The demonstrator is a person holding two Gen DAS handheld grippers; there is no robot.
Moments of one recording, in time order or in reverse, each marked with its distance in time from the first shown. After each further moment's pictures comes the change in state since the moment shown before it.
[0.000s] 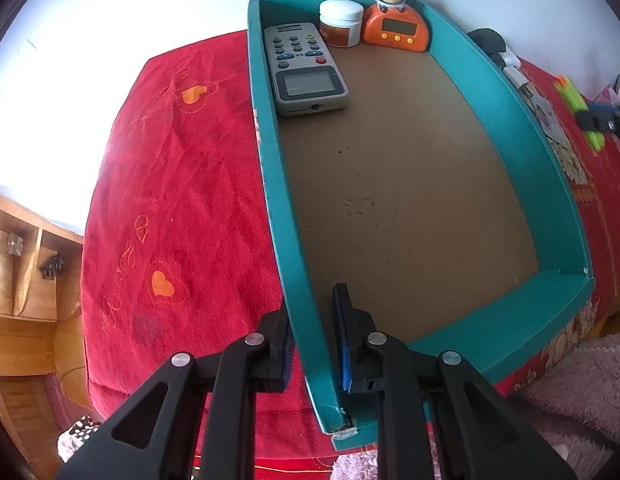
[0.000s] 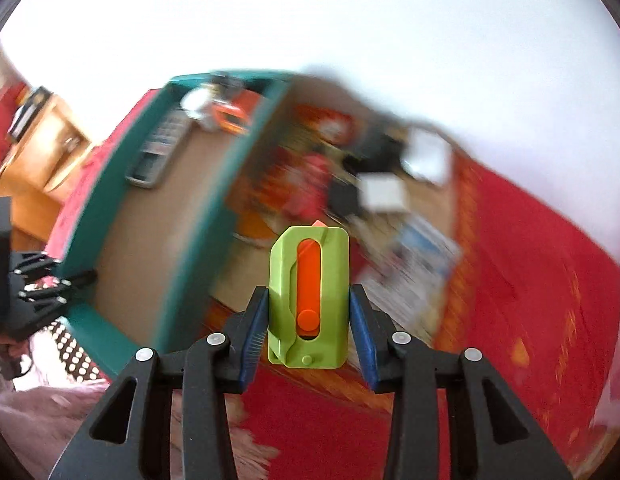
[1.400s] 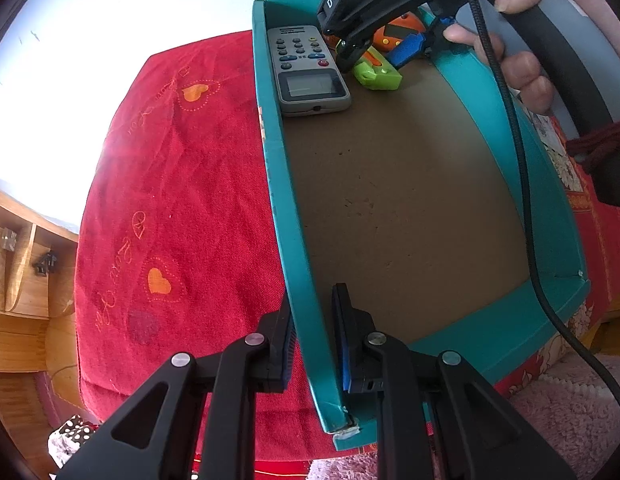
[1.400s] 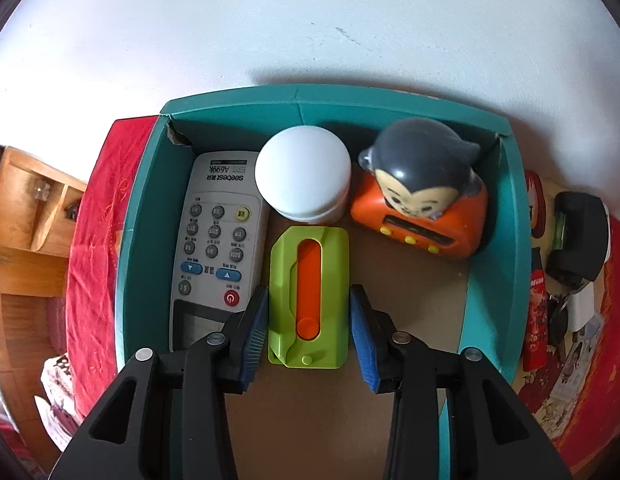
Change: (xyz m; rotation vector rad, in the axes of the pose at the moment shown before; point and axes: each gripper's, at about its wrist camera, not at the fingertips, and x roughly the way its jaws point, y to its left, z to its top) left arm 0.000 0.013 -0.004 -0.017 -0.014 -0.029; right arm 0.144 0.133 0.142 0.233 0.161 -0.032
